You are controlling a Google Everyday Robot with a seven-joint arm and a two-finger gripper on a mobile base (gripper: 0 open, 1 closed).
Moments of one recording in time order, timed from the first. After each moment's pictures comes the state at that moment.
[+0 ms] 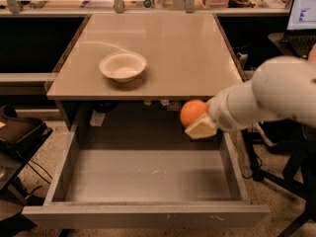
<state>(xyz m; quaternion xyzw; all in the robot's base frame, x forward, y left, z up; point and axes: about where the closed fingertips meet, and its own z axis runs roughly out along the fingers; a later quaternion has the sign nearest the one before) 0.509 -0.121 0.795 -0.45 0.83 0.06 0.31</state>
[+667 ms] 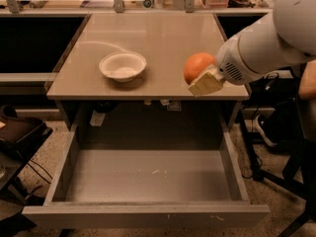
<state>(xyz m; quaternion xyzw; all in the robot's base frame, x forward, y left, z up) 0.532 -0.122 0.924 -0.42 0.84 0.02 0.35</state>
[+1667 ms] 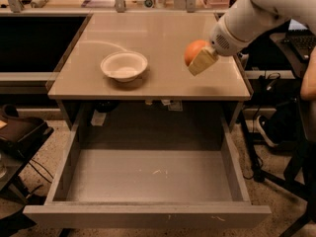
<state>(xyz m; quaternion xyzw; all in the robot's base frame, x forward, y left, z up) 0.629 -0.145 0.904 -0.39 0.87 0.04 0.29</state>
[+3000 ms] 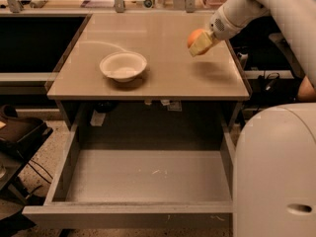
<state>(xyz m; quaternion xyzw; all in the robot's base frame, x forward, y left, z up) 0.757 -0.169 0.875 -0.33 0.90 0.11 0.28</state>
